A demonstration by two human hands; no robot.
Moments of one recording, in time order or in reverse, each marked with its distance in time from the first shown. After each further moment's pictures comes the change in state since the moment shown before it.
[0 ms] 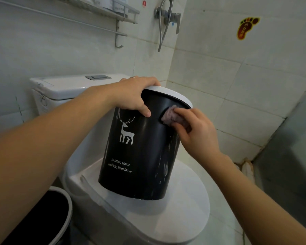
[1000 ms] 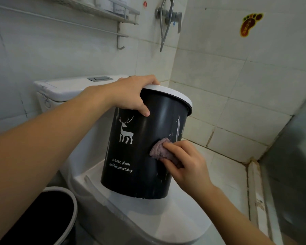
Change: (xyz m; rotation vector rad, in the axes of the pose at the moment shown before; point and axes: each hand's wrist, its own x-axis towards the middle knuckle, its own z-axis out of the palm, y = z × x) left_hand -0.002 -0.002 -0.002 0.012 0.012 -0.017; right_hand -0.074 -0.013 0.024 0.117 0.010 -0.108
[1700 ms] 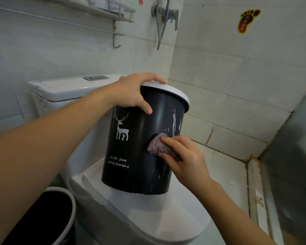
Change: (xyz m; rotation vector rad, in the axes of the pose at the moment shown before) left_hand 0.007 0.010 0.010 -0.126 0.038 0.019; right_hand 0.006 0.008 -0.002 0.044 0.000 0.034
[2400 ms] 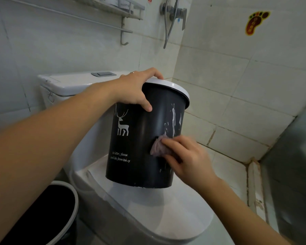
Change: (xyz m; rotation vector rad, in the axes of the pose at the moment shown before) left_hand -0.004 -0.016 -0.008 0.068 -0.005 -0.098; right_hand 0.008 -0.009 -0.005 -0.146 -0.140 -0.126
